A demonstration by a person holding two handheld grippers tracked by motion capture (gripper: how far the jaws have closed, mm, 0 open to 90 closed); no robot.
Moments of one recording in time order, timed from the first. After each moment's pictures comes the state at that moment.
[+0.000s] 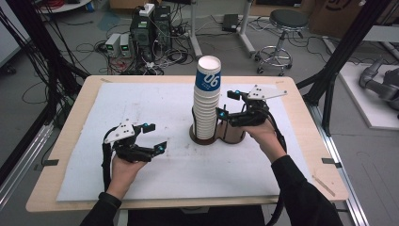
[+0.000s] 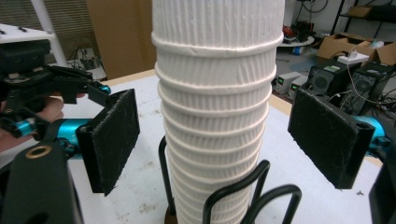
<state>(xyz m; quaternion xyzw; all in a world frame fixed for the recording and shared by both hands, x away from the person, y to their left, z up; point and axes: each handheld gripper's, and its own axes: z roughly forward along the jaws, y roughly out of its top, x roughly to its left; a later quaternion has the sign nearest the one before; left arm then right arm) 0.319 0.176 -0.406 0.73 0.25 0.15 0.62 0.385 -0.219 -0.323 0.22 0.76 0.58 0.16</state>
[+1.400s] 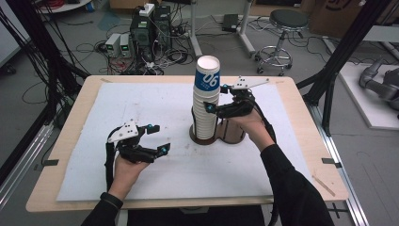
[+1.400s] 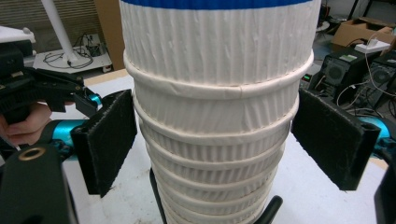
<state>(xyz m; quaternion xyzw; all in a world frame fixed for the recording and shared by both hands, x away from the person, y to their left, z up) 0.319 0.166 -0.403 0.74 0.24 0.13 0.62 0.414 -0.186 -0.317 0.22 0.79 0.56 0.14</state>
